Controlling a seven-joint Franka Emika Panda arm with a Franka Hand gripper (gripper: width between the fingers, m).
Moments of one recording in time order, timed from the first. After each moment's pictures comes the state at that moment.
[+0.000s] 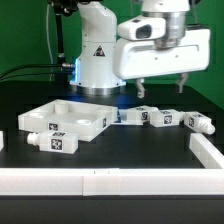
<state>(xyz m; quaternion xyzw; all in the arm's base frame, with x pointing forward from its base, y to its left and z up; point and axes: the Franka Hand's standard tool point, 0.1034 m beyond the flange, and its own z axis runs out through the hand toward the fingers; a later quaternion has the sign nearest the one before) 0.425 0.087 0.076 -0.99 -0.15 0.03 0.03</state>
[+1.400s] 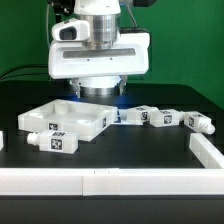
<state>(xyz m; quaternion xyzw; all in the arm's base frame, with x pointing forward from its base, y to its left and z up) 0.406 -0.028 0.069 -1.00 -0.03 0.05 0.03</state>
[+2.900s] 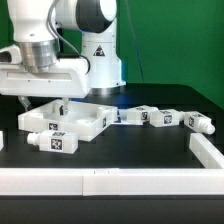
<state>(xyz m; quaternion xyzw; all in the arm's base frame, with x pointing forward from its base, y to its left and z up) 0.356 -0.141 0.011 -0.99 0.14 0.06 0.02</state>
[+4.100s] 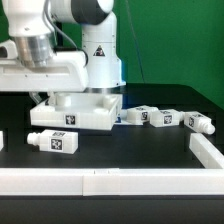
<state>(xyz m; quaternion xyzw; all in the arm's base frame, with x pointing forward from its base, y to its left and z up) 0.383 -0.145 0.044 -0.99 0.14 0.07 0.06</state>
